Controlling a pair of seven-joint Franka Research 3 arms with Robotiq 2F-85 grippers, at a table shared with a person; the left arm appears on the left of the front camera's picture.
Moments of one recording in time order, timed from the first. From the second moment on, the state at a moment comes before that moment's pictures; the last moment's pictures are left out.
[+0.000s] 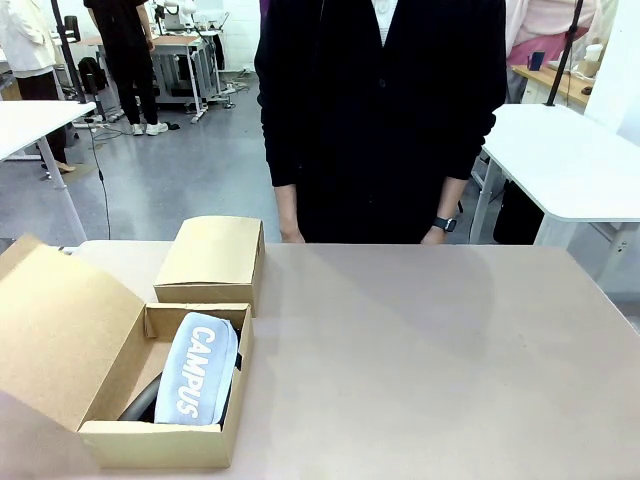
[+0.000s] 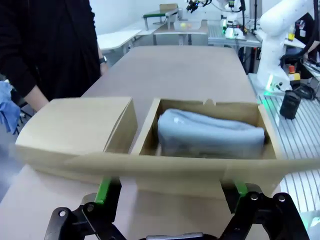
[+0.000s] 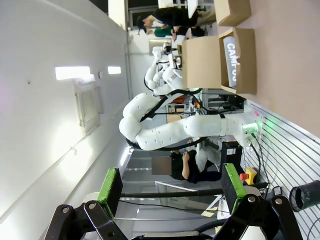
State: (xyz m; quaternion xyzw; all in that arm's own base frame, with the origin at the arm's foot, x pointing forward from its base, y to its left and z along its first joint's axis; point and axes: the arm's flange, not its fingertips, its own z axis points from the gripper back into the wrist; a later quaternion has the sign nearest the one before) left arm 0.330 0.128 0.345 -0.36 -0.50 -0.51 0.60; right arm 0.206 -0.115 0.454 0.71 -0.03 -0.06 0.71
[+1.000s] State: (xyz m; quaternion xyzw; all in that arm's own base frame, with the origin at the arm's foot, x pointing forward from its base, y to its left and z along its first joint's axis) left arm 0.371 0.006 0.378 -0.42 -0.45 -0.52 0.59; right arm 0.206 -0.115 0.455 0.71 -0.03 -0.06 0.70
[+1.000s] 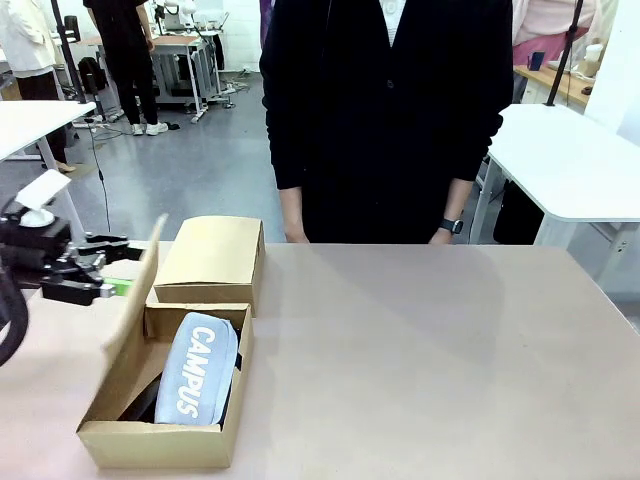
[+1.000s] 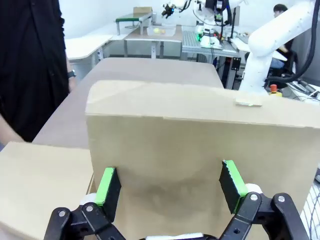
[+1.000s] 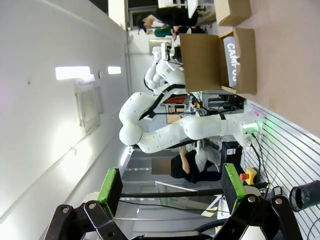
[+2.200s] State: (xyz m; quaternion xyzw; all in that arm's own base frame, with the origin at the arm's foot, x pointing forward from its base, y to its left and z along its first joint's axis) left arm 0.372 -0.113 0.297 -0.40 -0.32 -0.65 0.56; right arm 0.206 -0.115 0.455 0.71 -0.03 -0.06 0.70
